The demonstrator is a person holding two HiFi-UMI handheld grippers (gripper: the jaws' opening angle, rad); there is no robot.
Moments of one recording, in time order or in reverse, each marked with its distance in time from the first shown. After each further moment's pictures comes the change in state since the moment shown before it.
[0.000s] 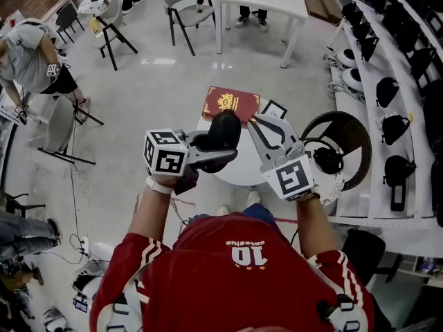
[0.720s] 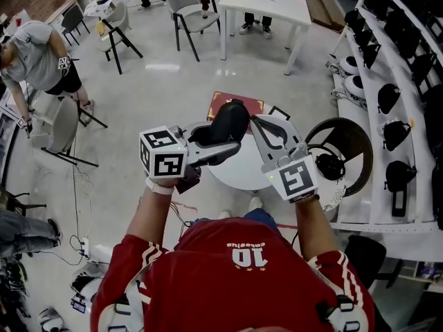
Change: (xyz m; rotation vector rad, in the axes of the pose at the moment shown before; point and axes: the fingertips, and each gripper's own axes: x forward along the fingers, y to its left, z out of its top) left arm -0.018 -0.024 0.049 0.149 -0.114 0.082; right arm -0.001 -0.002 0.028 0.032 -0.060 -0.015
